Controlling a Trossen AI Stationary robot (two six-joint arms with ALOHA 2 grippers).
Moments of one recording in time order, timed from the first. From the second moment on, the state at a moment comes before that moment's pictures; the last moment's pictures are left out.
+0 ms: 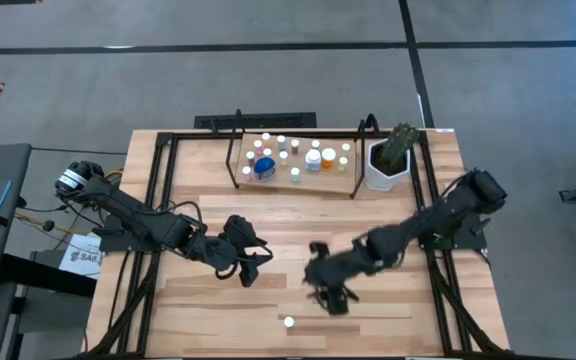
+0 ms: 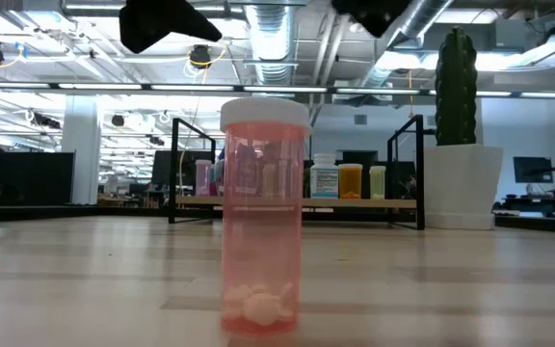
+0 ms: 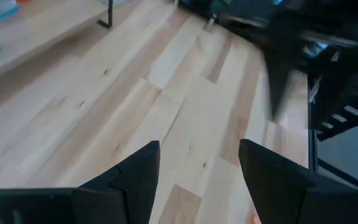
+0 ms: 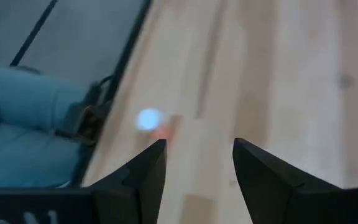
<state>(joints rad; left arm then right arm) -0.44 1.38 1.02 -0.31 -0.48 -0.77 0.41 1.64 1.27 -0.39 0.02 0.26</state>
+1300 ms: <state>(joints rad) -0.71 1.38 1.02 -0.35 -0.53 -1.06 0.49 2.01 1.43 -0.18 0.03 0.11</state>
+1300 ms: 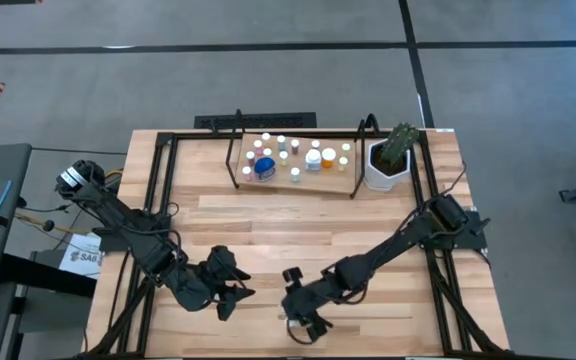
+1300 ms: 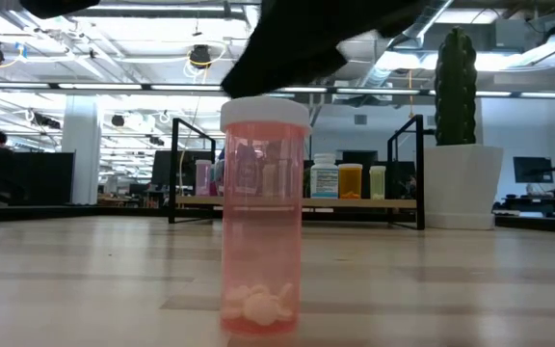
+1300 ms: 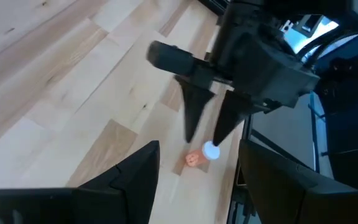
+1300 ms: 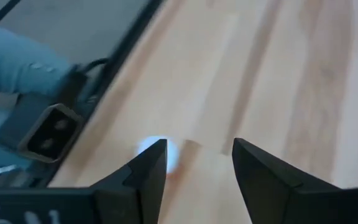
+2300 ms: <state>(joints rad) -0.71 1.38 1.02 -0.35 -0.54 -1.09 0.57 2.02 1.38 -0.12 0.16 0.15</state>
